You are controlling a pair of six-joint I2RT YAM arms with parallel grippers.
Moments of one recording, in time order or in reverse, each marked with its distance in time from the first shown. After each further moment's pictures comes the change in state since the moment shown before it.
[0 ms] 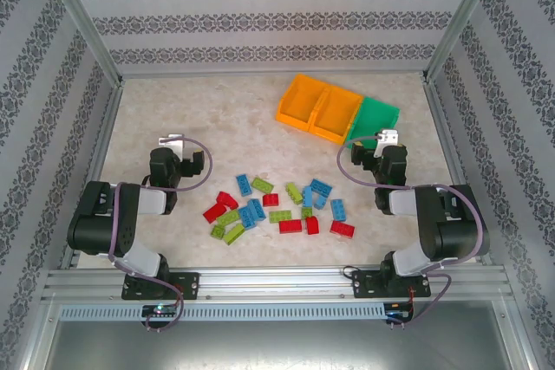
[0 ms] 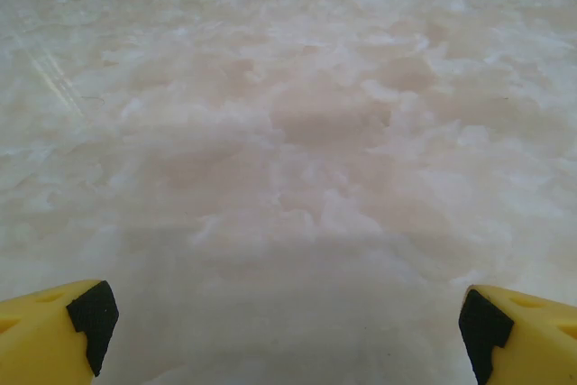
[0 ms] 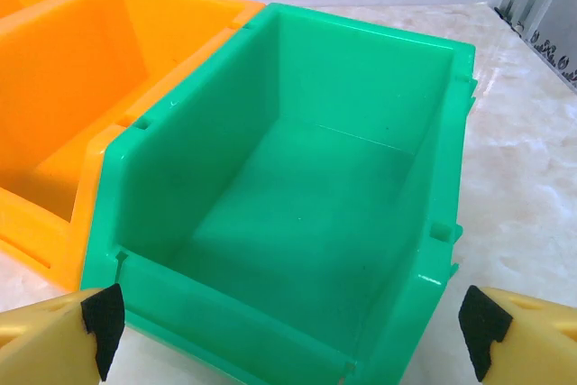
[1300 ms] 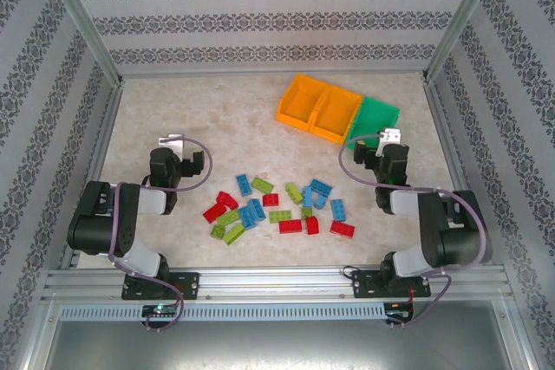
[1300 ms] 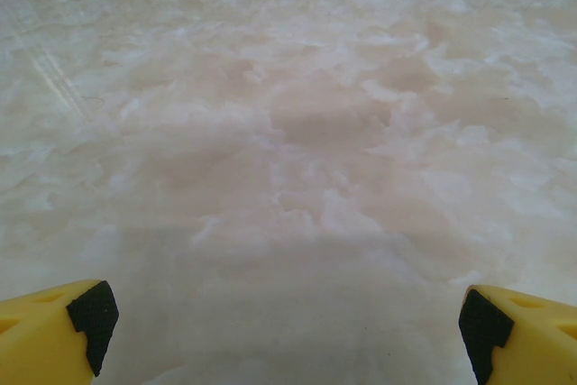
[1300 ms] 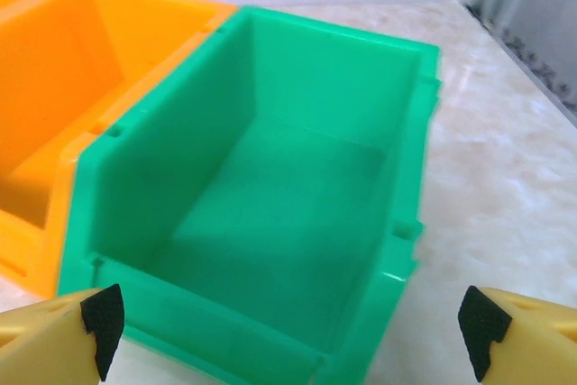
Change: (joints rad) left arm 0.000 0.000 0.000 0.000 0.000 0.000; right arm 0.002 -0.082 0.038 -0.154 0.076 0.025
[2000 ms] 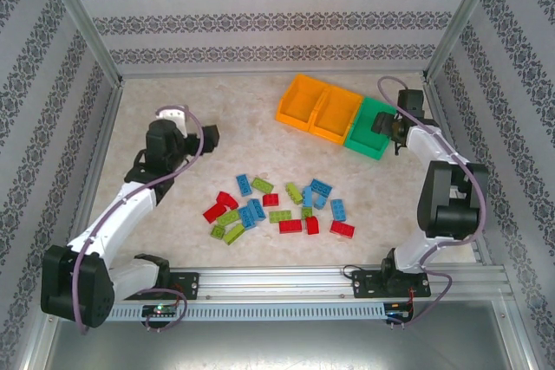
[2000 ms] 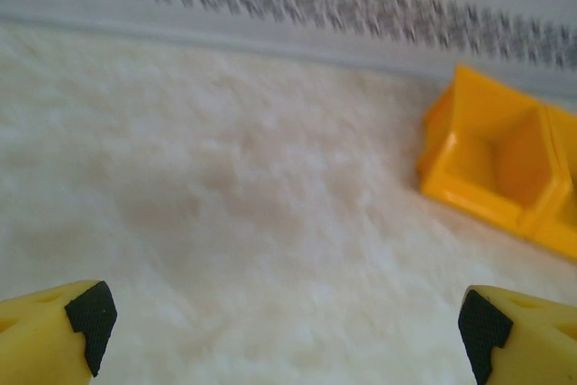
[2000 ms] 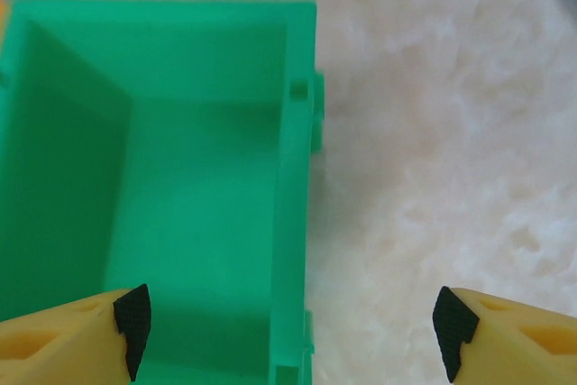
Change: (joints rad) left arm -0.192 -0.436 0.330 -0.771 0.064 -0.305; right arm -0.140 0.257 0.729 -1.015 -0.079 0.238
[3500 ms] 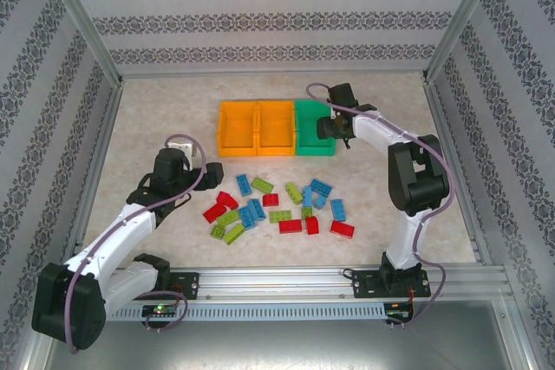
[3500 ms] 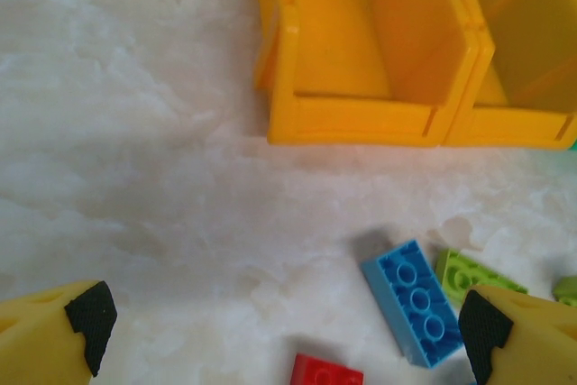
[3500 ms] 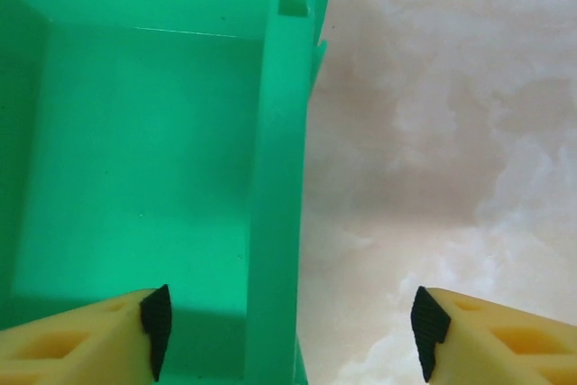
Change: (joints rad) left arm -0.059 -0.109 -0.185 -0.174 0.039 -0.052; right arm 0.381 0.217 0.219 -0.092 0.024 -0.132
